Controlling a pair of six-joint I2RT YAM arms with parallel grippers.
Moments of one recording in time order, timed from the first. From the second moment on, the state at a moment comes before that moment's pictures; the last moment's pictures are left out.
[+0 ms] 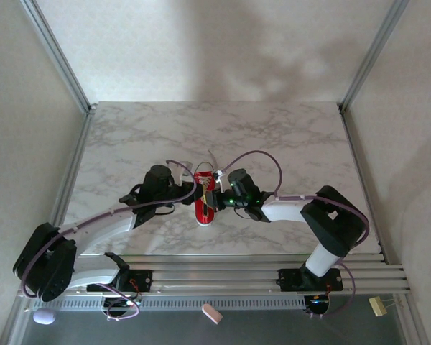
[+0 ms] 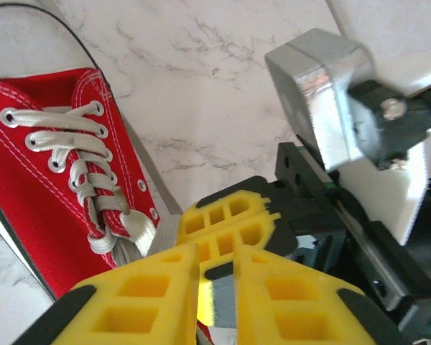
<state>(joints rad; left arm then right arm) -0.57 1.22 0.59 0.12 0.34 -0.57 0.82 1.65 0.70 0.40 -0.33 0.46</state>
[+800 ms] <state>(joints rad) -0.52 1.33 0.66 0.14 0.27 -0.66 0.82 1.65 0.69 0.45 -0.32 0.46</state>
